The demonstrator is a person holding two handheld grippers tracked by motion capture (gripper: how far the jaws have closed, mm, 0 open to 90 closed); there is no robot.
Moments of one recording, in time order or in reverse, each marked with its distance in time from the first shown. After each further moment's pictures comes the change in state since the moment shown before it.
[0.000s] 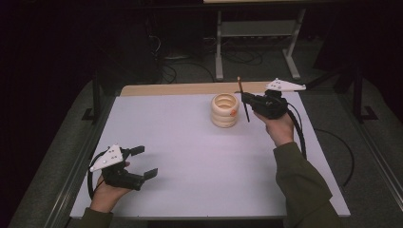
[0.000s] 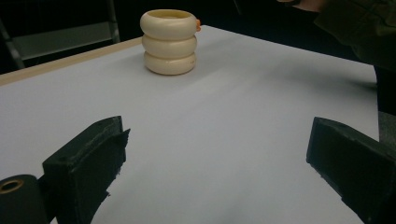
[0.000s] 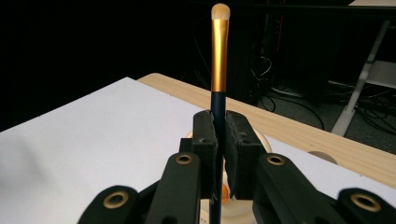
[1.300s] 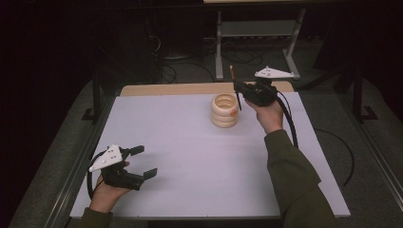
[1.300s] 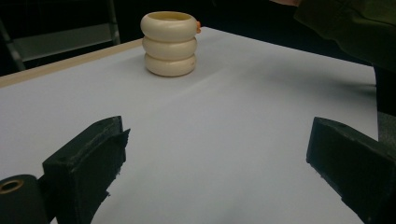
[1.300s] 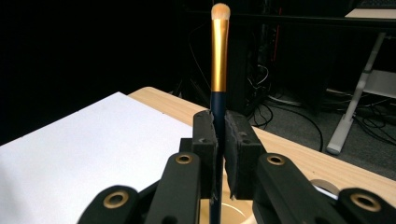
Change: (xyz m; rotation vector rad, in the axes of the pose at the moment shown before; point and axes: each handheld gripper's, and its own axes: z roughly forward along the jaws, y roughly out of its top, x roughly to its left) left arm 0.000 0.001 -0.001 -0.005 -0.001 -0.001; right arm -0.006 0.024 0.036 -0.025 -0.013 0.000
